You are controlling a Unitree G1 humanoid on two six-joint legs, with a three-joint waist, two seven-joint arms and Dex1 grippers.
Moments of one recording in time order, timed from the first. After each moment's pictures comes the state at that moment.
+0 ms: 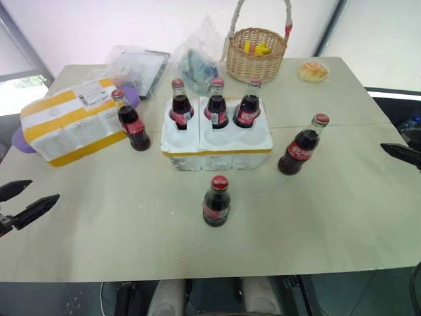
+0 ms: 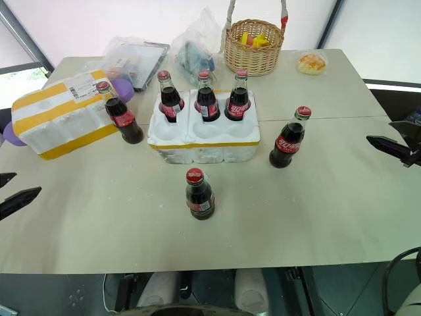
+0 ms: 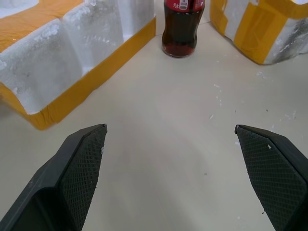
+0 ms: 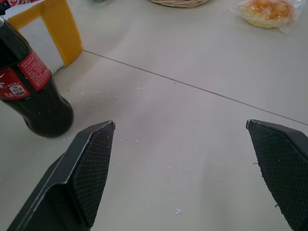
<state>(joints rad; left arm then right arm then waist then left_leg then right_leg) 0.32 0.88 0.88 -0.13 -0.65 0.54 -1.04 -0.74 -1.14 -0.33 1.16 0.27 0.01 1.38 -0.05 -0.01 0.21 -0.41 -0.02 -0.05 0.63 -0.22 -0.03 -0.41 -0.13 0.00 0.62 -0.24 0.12</state>
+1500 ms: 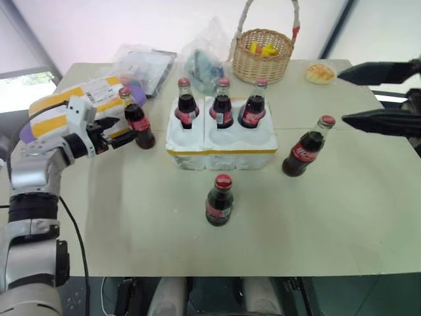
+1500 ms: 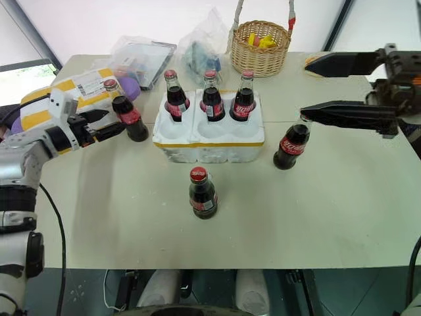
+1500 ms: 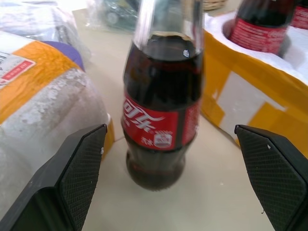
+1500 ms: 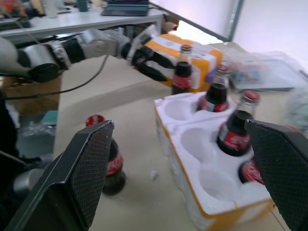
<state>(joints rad) -0.70 0.72 0.17 0.53 -0.35 0.36 -0.94 -0.77 -1.19 -0.33 -0.16 0.94 0.93 1.30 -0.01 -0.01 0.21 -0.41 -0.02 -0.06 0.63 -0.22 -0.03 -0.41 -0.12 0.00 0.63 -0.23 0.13</state>
